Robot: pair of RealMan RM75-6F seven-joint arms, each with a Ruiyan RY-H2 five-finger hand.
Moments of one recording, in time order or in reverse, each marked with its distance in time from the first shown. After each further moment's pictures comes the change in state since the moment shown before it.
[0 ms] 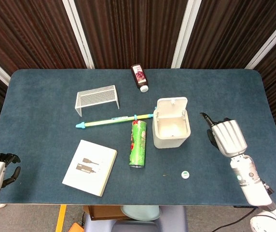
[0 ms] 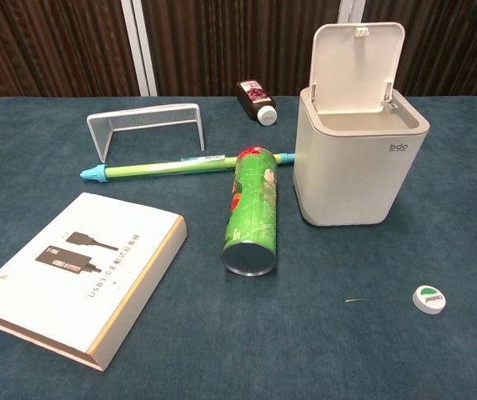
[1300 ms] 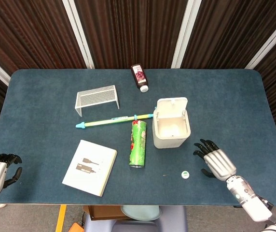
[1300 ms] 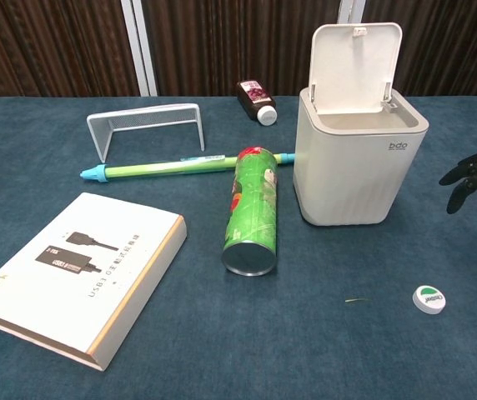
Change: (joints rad) left arm -0.002 -0.002 0.008 -0.001 0.011 -0.002 0.001; right arm -0.040 -0.105 -0.178 0.234 -0.155 -0.238 0.310
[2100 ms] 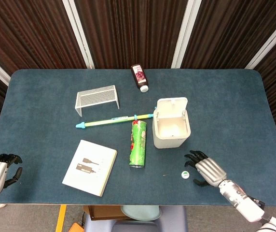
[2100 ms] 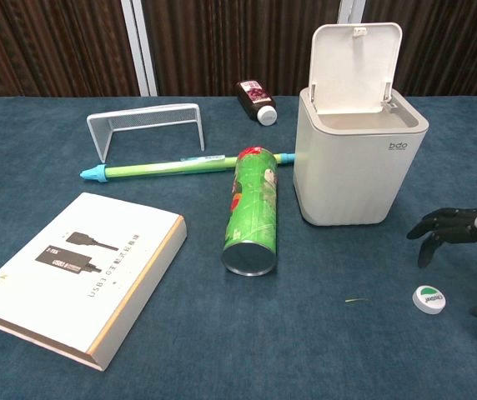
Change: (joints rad) left arm -0.001 -0.002 0.000 0.002 -0.002 -0.001 0.001; right arm 0.044 -0.081 -0.057 0.096 -0.079 -0.104 0.212
